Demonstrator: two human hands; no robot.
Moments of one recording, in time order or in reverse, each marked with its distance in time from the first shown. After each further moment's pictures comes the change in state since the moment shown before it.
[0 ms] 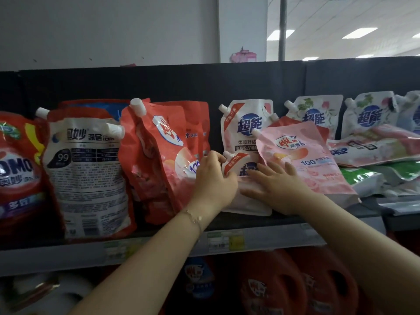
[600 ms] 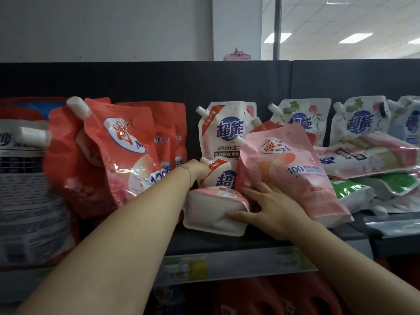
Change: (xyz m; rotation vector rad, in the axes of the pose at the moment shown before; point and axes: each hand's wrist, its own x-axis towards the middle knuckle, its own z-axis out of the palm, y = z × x) left_hand 0.125 -0.026 0.071 0.232 -0.349 -0.621; right_hand -0.006 0.052 0.024 0.298 -0.030 0.060
